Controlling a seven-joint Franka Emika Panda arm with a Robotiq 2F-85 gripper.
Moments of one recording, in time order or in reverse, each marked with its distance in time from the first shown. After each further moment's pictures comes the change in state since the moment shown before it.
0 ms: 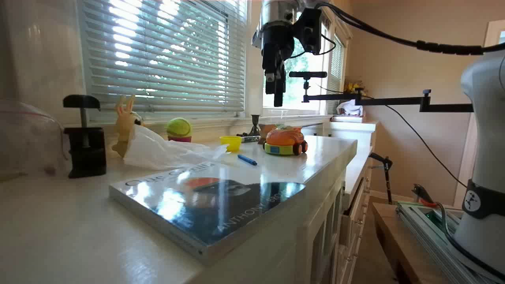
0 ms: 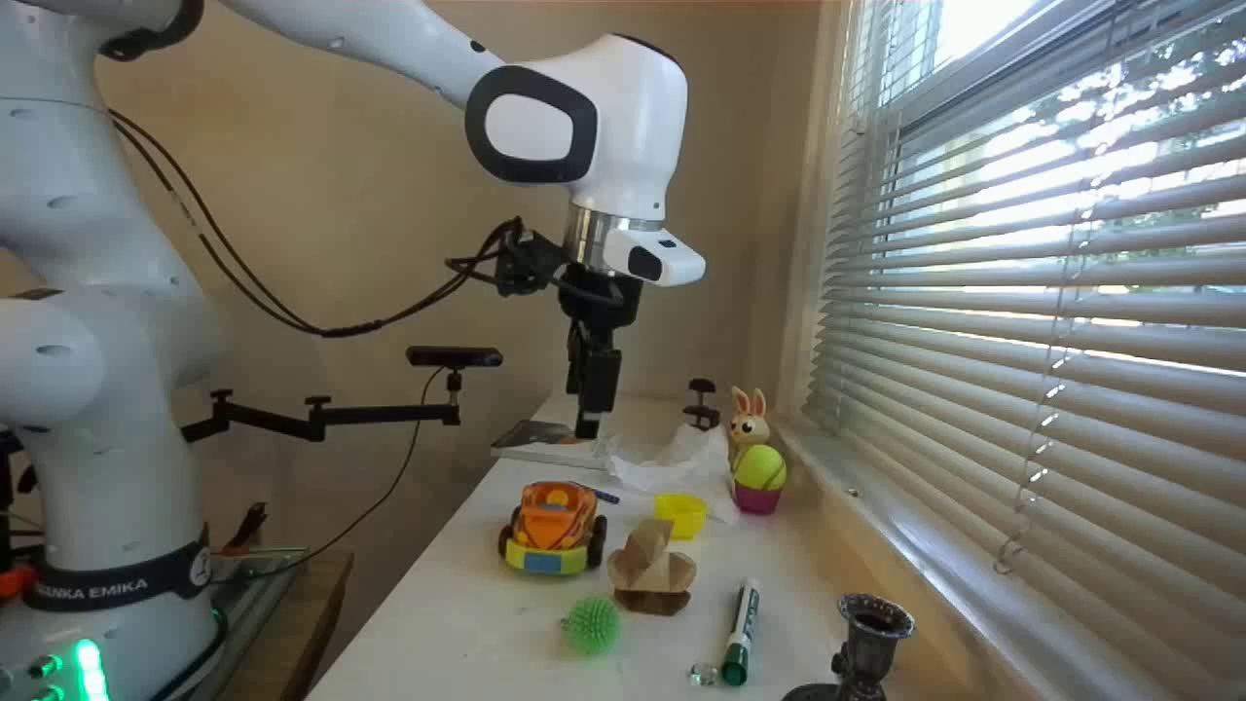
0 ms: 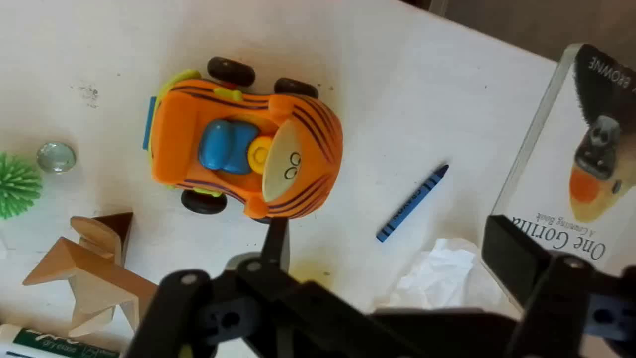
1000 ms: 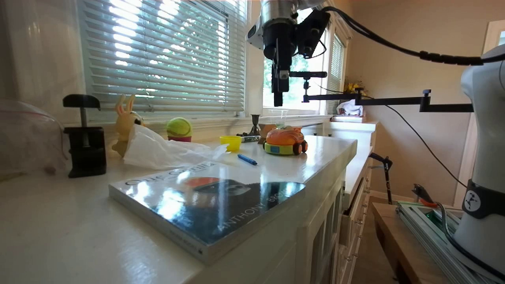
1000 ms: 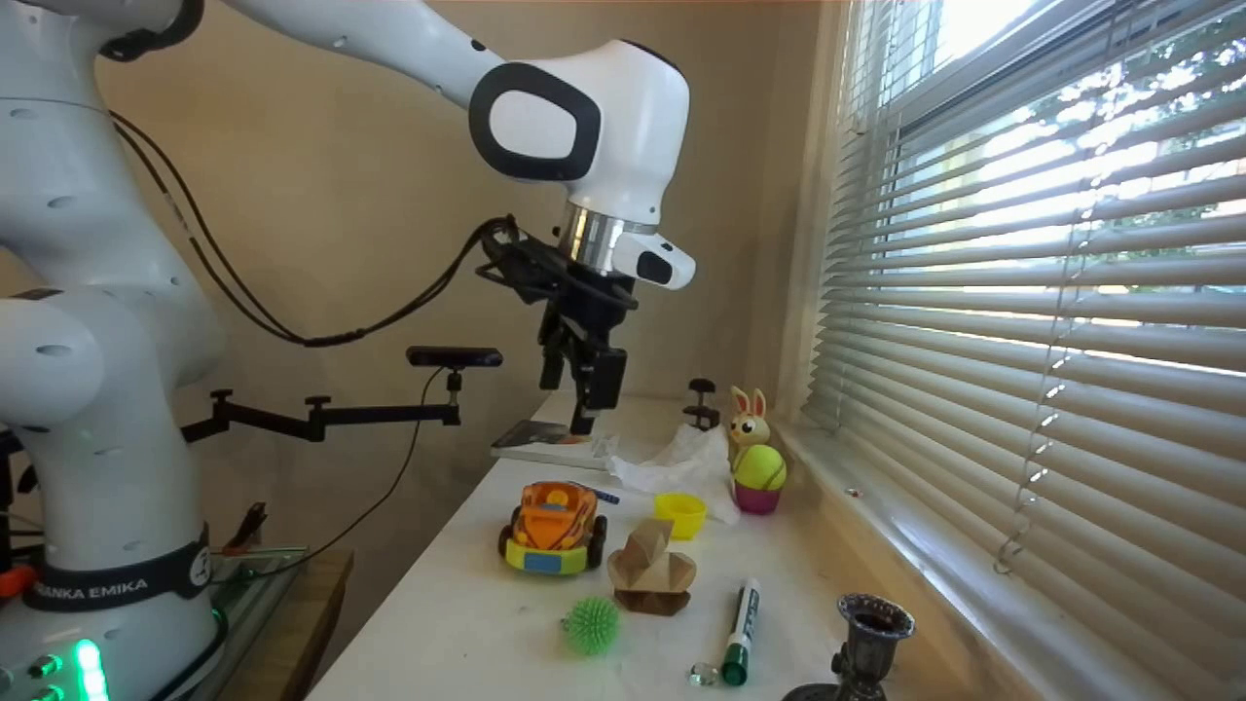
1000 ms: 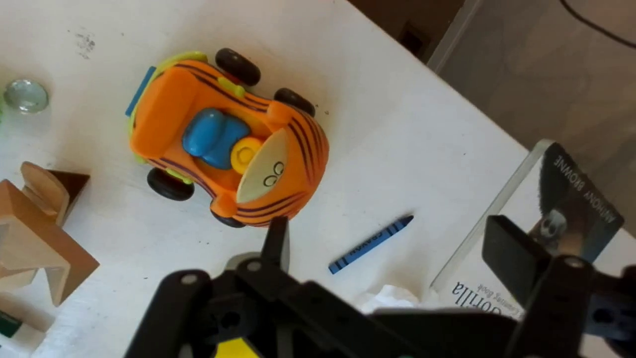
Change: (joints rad) arm -0.001 0.000 0.016 0.011 -0.003 -0.081 -0.282
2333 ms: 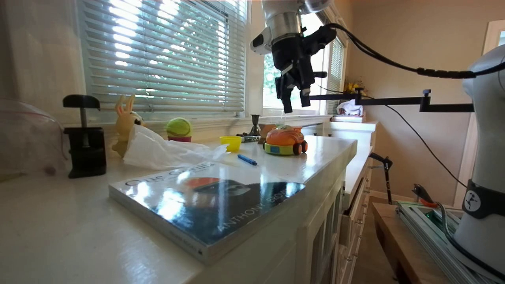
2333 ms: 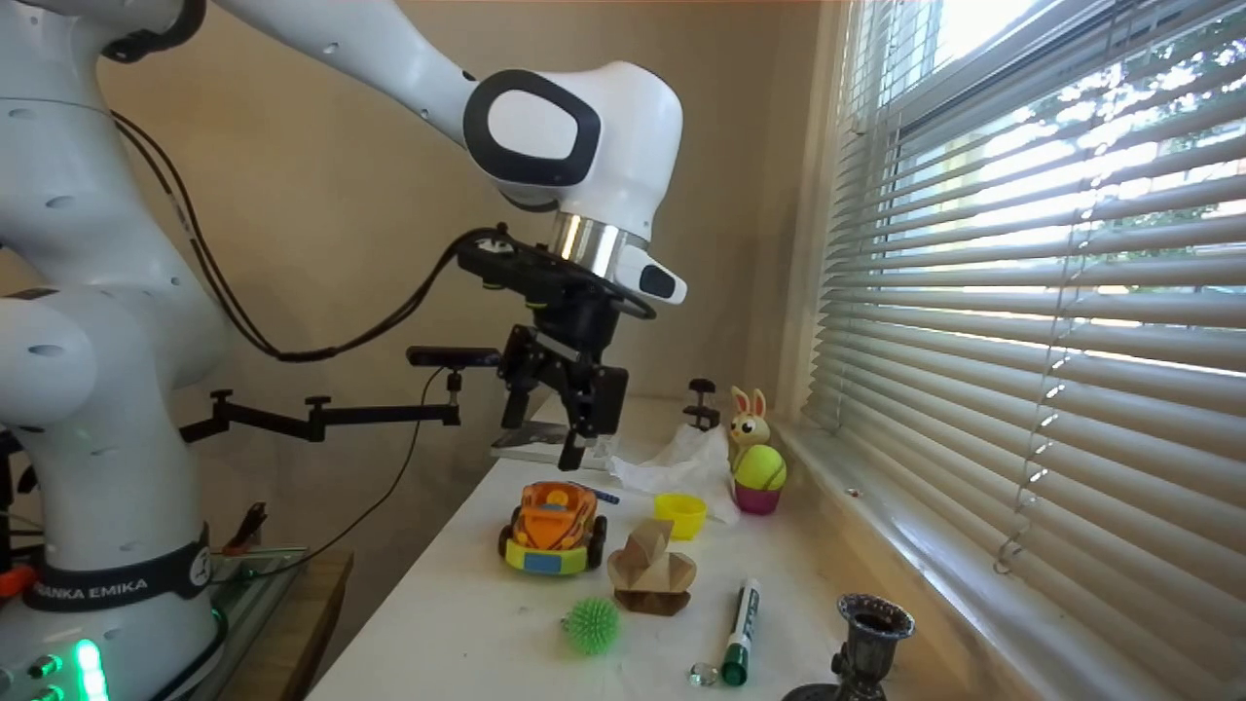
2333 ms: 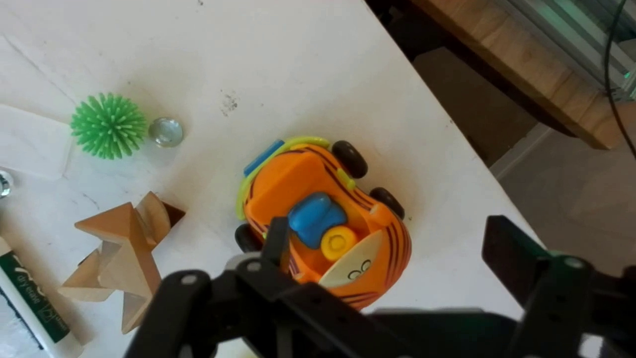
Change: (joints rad) arm -0.032 0.000 0.014 -0.036 -0.250 -0.008 -0.214
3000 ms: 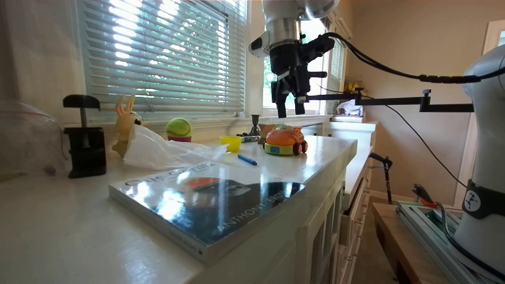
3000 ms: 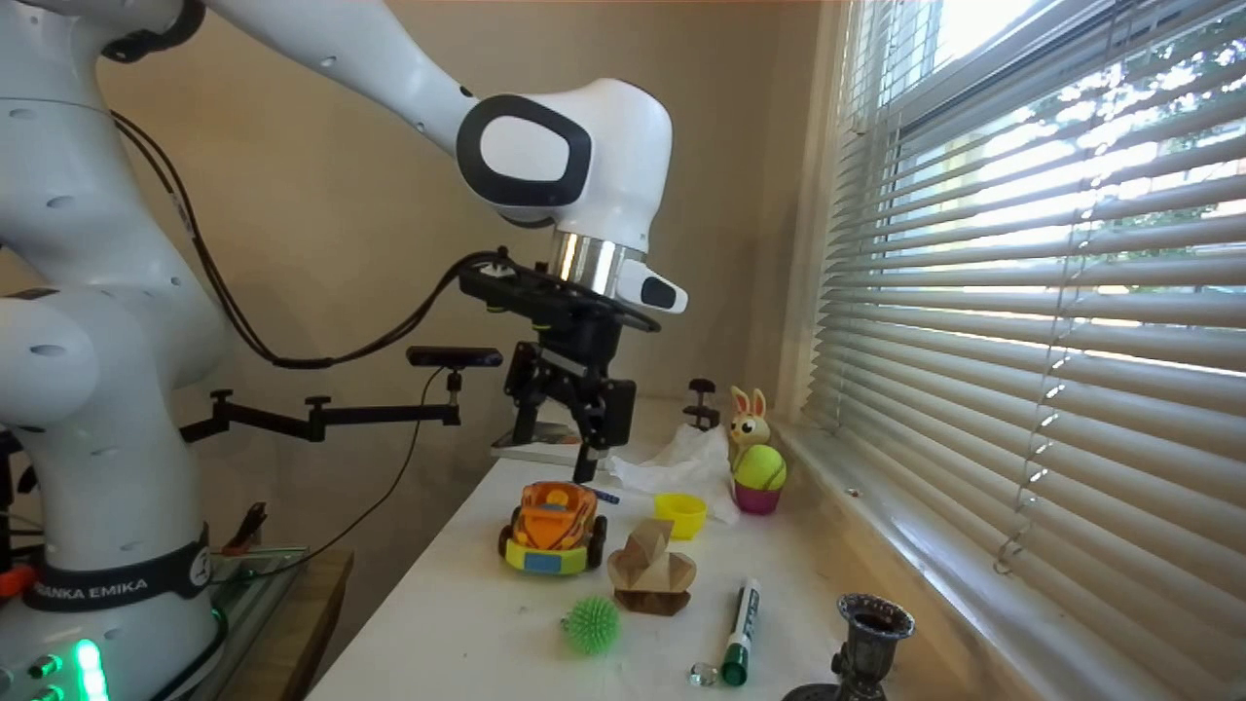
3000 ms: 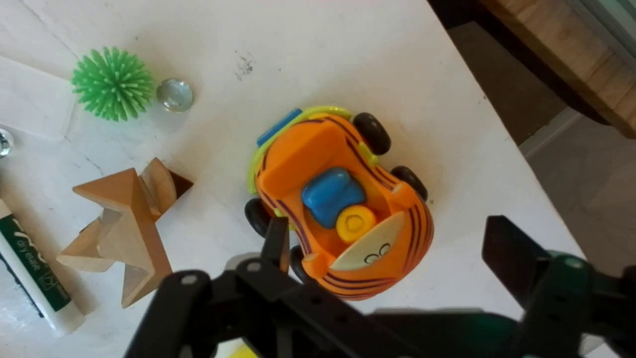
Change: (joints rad) arm 0.006 0.000 0.000 -0.047 0.008 0.111 -0.031
